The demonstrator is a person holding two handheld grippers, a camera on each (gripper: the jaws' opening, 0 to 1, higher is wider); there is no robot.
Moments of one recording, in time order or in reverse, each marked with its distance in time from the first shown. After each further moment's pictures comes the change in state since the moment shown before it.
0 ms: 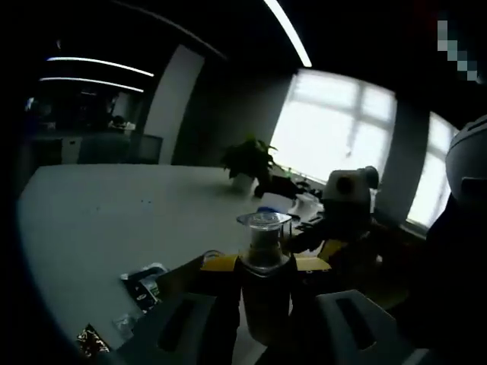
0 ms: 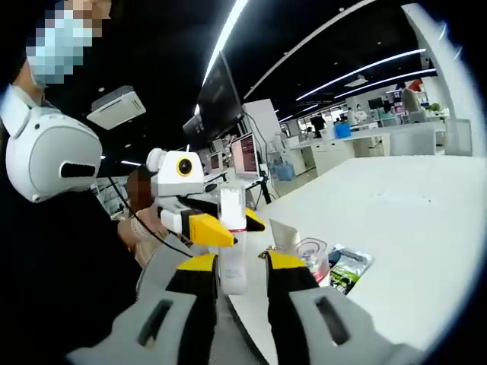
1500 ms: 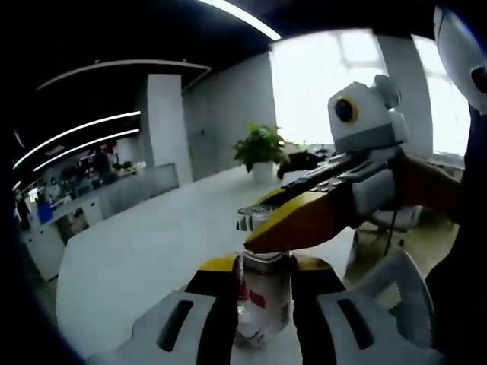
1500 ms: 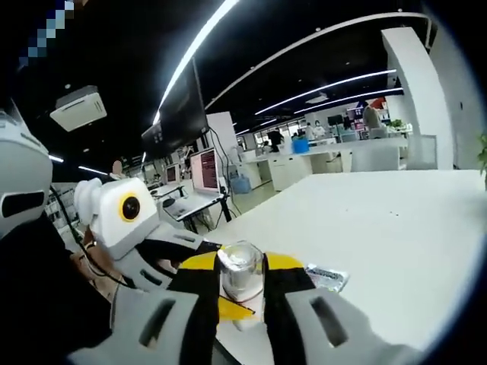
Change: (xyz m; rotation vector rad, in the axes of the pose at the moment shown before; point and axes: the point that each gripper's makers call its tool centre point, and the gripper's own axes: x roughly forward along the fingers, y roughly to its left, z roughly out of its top) left arm 0.003 0.003 -0.008 0.339 0.062 0.149; right arm 0.028 -0.002 0.025 -0.132 -0.034 -0.232
